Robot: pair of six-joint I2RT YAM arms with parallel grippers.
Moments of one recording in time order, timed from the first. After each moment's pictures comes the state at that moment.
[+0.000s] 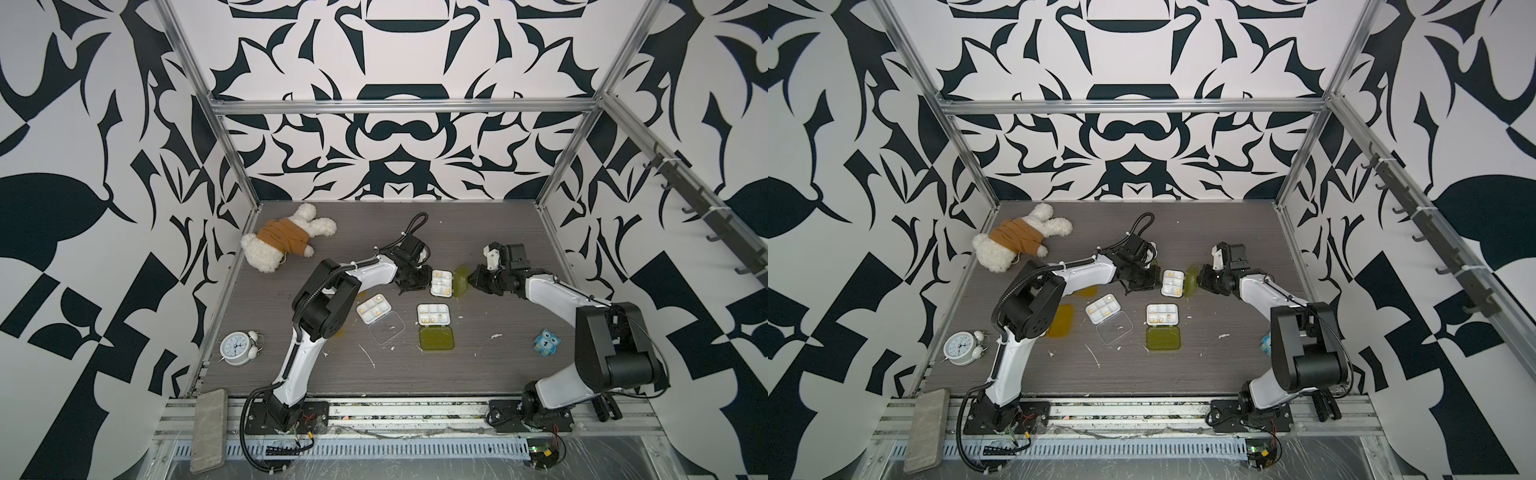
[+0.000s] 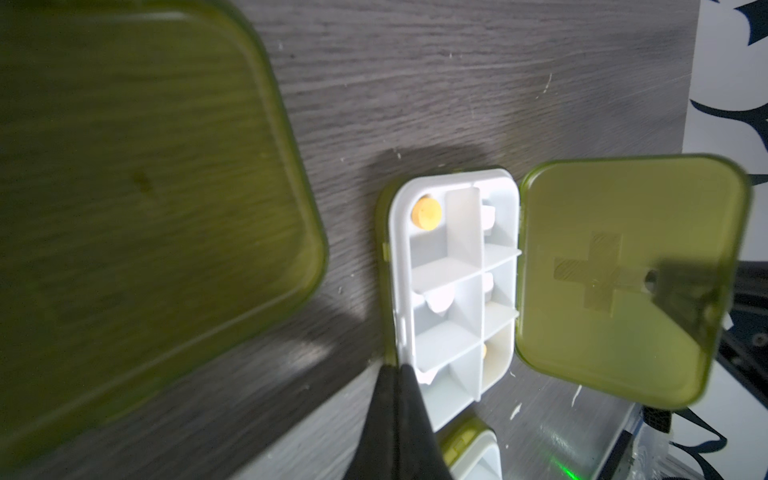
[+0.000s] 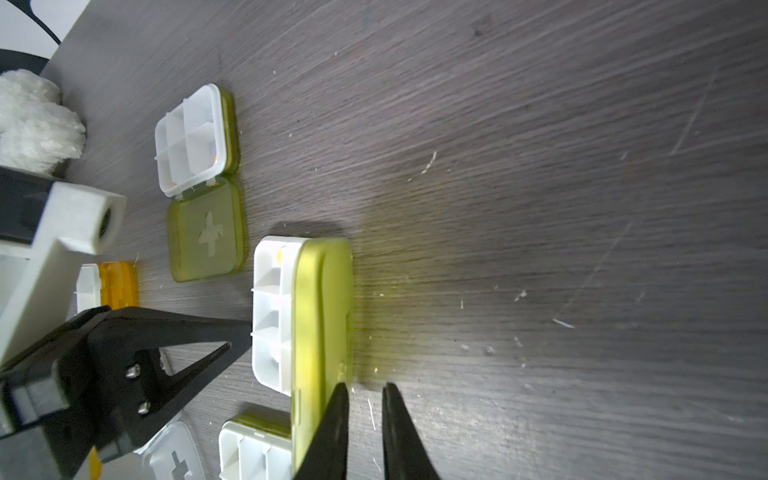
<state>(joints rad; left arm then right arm) -0.74 2.19 1.54 -0.33 0.39 -0.65 0.11 1.53 0.83 -0.25 -0.37 0.45</state>
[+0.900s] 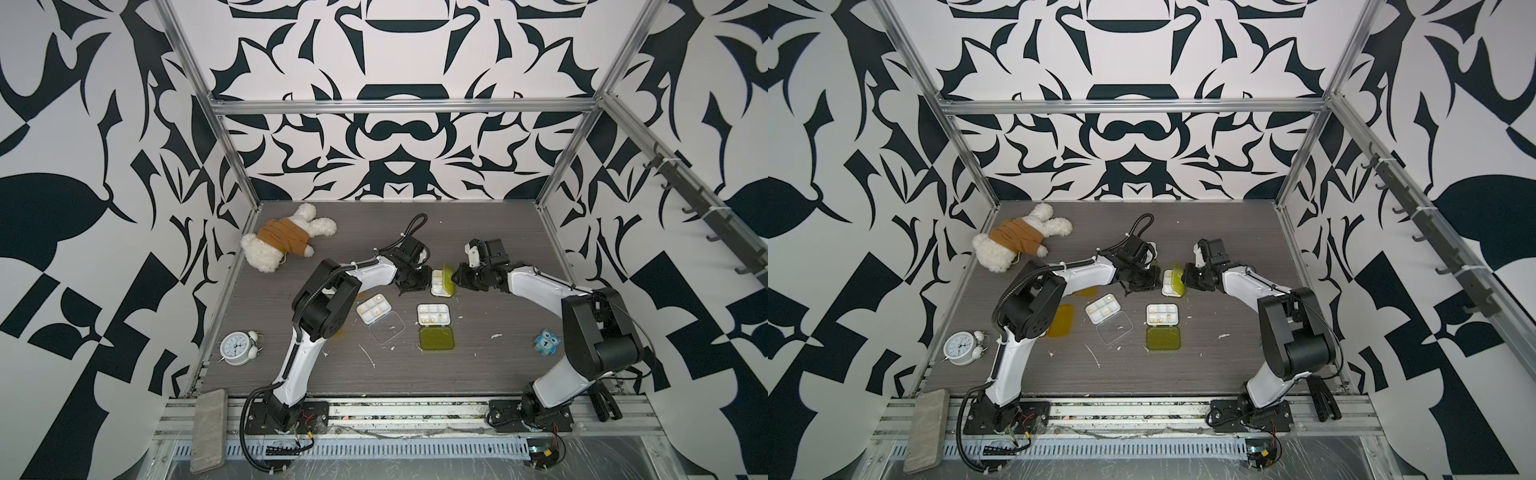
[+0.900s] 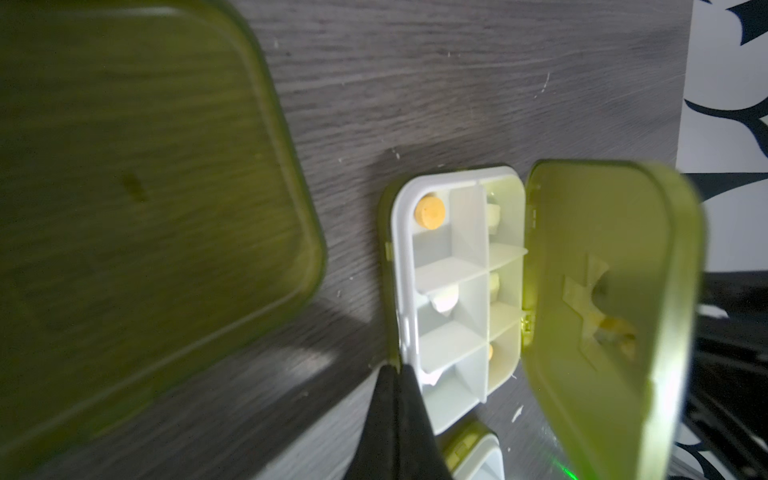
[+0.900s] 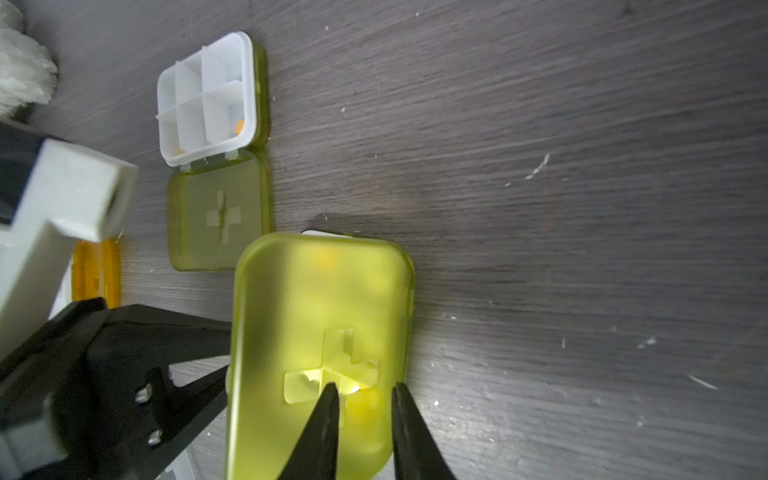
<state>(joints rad) -0.74 2.19 1.52 -0.30 0.40 -0.65 0.25 1.63 0.92 -0.27 -0.28 0.45</state>
